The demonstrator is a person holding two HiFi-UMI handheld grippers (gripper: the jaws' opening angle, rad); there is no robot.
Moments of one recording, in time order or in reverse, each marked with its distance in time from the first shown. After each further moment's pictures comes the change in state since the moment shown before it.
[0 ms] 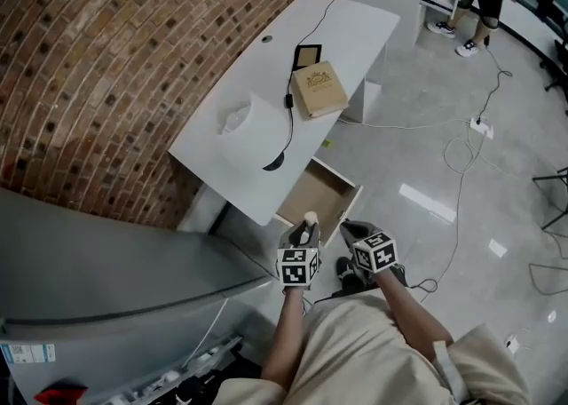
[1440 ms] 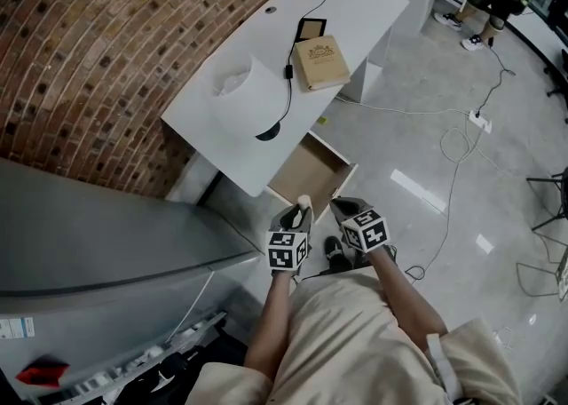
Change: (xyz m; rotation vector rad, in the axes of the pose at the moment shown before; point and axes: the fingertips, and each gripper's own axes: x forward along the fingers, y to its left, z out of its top) left arm -0.012 -0.001 -0.025 -0.067 -0.014 -0.040; right arm 0.009 0.014 0.004 -0.134 0.065 0.021
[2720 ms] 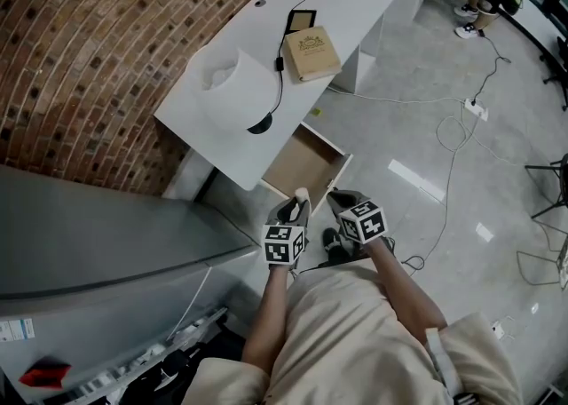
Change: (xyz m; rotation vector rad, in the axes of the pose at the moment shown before) left arm 0.003 -0.012 -0.003 0.020 0.001 -0.029; right arm -0.005 -0.005 -0.010 0.049 0.002 0.004
